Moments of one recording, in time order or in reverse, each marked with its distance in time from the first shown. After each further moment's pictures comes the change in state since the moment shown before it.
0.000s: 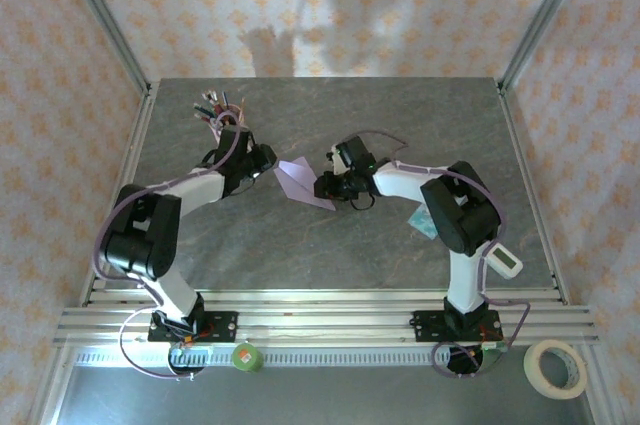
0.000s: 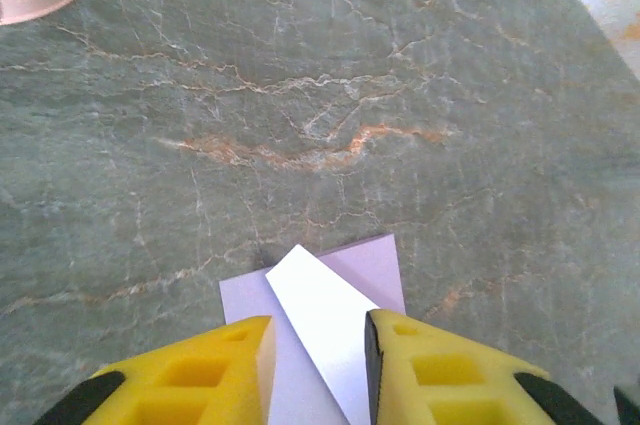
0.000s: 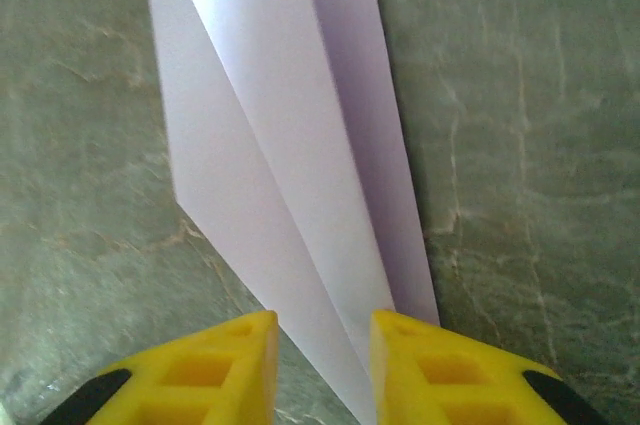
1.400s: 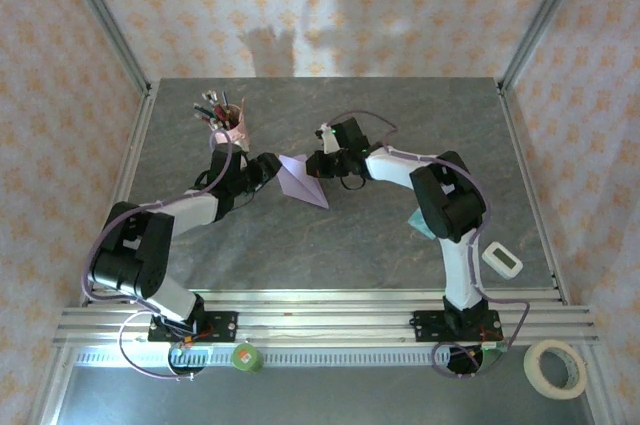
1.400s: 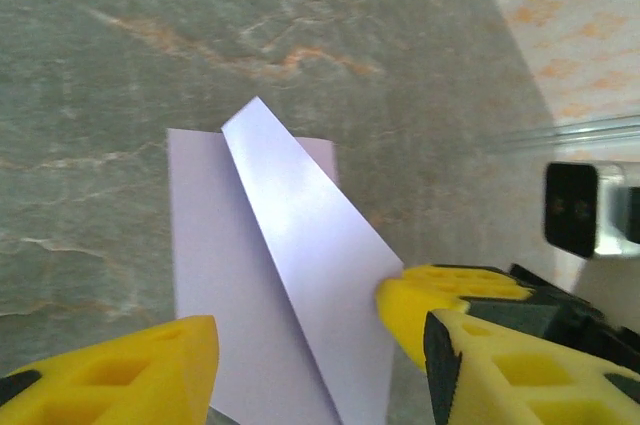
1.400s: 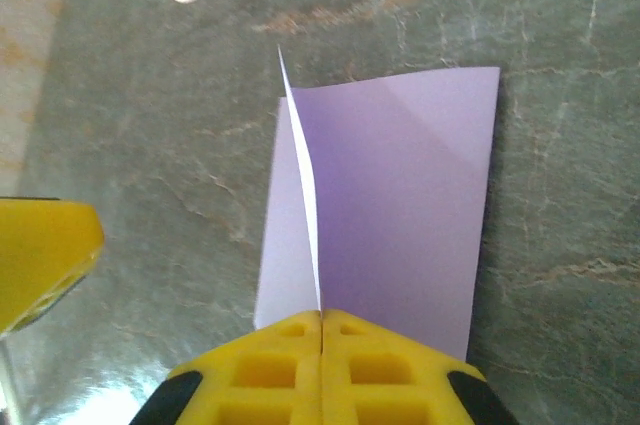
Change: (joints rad) left arm -0.005 -0.121 -0.209 0.228 0.161 -0.143; right arm -0.039 0.137 0.196 0.103 -0.107 -0.064
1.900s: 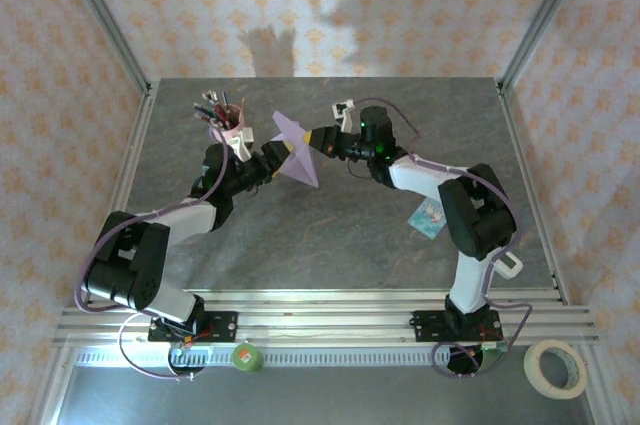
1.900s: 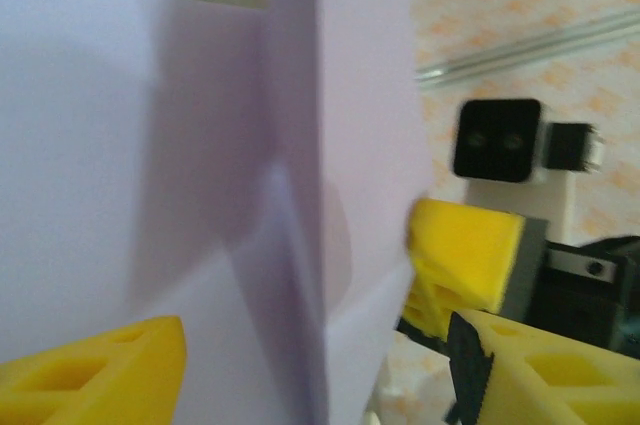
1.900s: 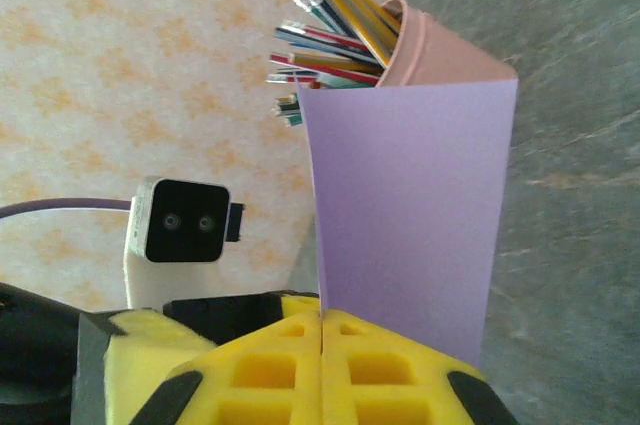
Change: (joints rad) left arm -0.034 -0.044 -0.062 0.382 0.235 -0.163; right arm -0.051 -0.209 -0.222 0.573 -0.195 0.449
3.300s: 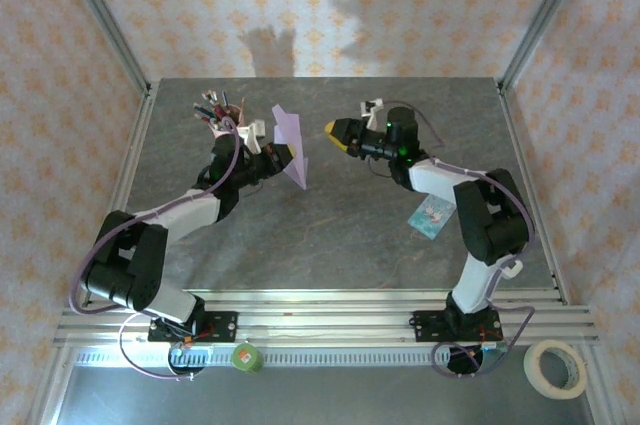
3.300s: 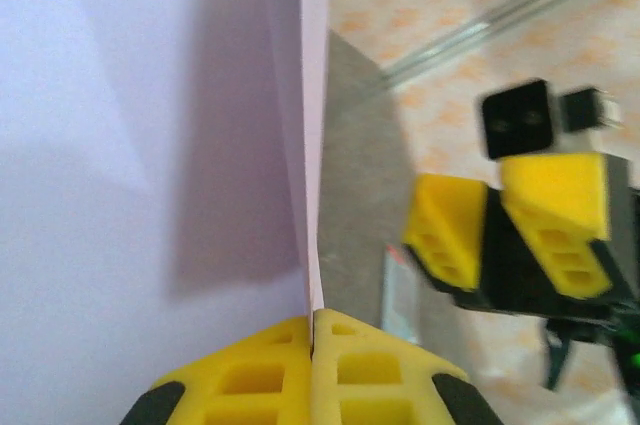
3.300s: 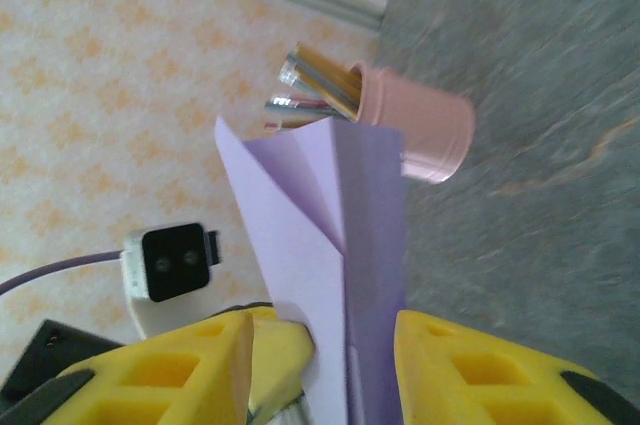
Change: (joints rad) left arm -0.034 -0.013 0.153 -0.317 -0.127 0.345; right arm -0.139 -0.095 -0.114 0.039 -0.006 0.129
